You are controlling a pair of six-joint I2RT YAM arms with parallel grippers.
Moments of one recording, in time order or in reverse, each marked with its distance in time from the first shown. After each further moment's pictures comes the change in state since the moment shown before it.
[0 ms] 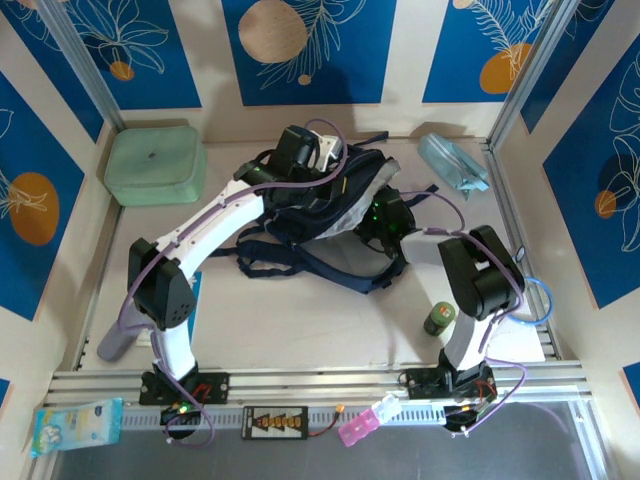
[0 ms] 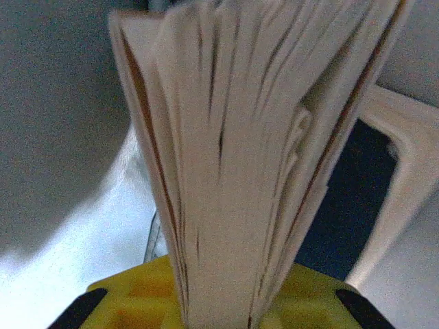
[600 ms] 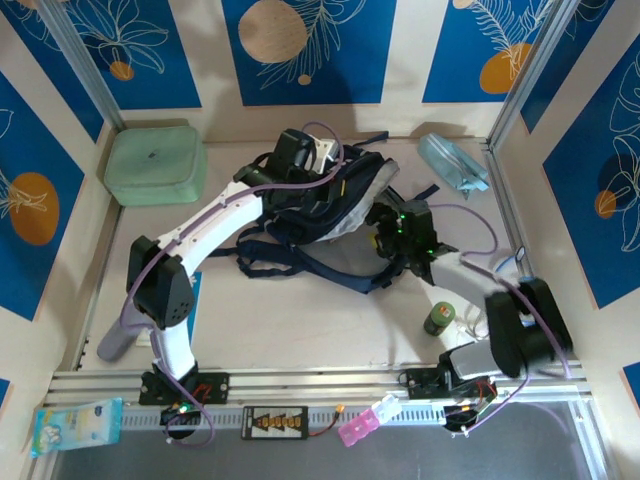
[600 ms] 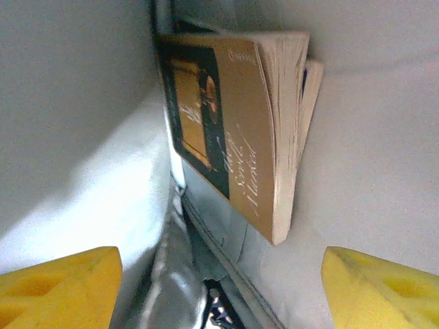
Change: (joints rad) left arm 0.024 0.005 -0.066 0.064 0.060 -0.029; right arm -0.063 -0.497 -0.220 -0.312 -0.002 -0.003
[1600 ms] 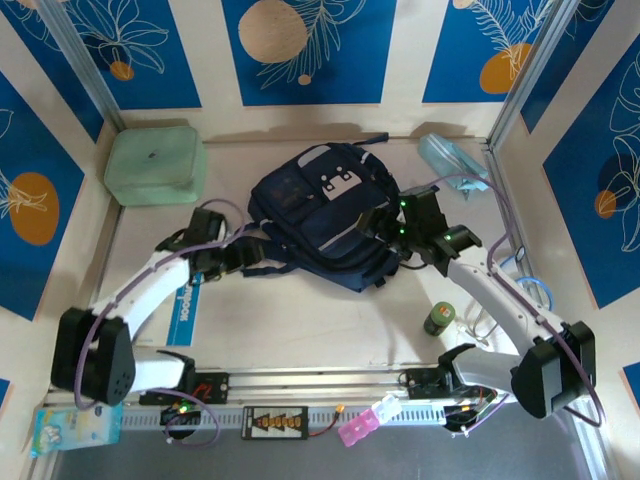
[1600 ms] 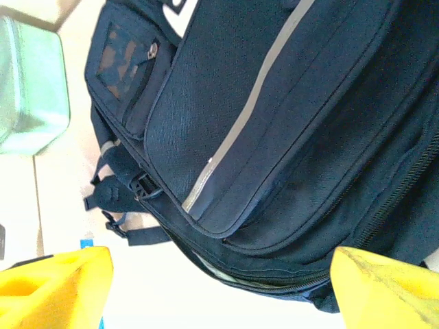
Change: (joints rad) left arm 0.377 -0.591 -0.963 -0.064 -0.153 -0.210; right arm 0.104 -0.120 0.314 -0.698 0.082 -0.463
